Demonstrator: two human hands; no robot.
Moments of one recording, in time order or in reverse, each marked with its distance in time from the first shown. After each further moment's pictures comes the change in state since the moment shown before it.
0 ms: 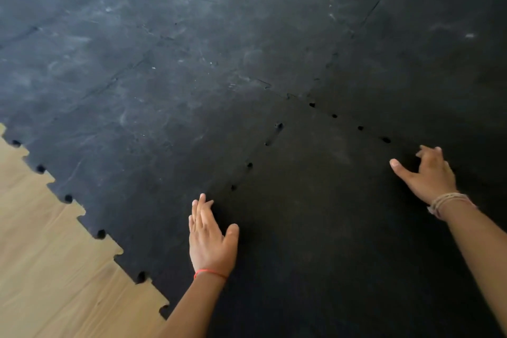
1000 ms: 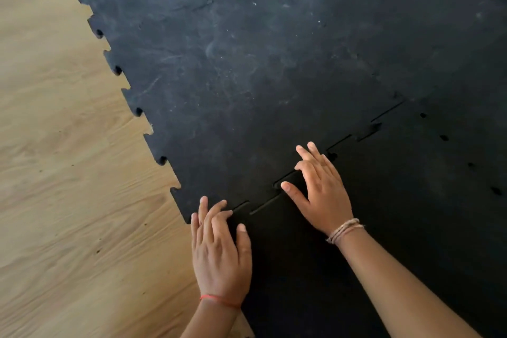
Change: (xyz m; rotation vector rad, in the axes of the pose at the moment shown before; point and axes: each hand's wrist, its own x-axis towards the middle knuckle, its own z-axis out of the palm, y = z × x) left_hand -0.052 -0.057 -0.025 0.051 0.342 -0.122; right_hand -0.137 -0.198 0.142 -0.039 -0.125 -1.121
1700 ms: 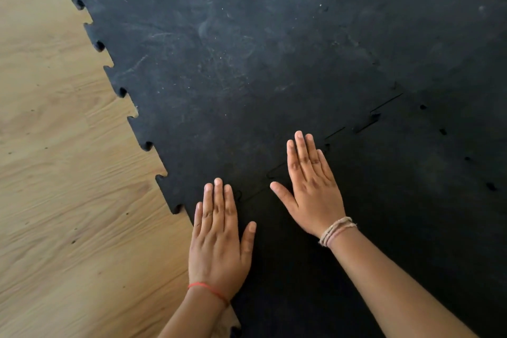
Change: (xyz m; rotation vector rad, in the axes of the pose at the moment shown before) left_hand -0.002 -0.010 0.018 0.396 -0.256 0.154; right_hand -0.010 -0.007 0.002 -0.236 -0.180 -0.028
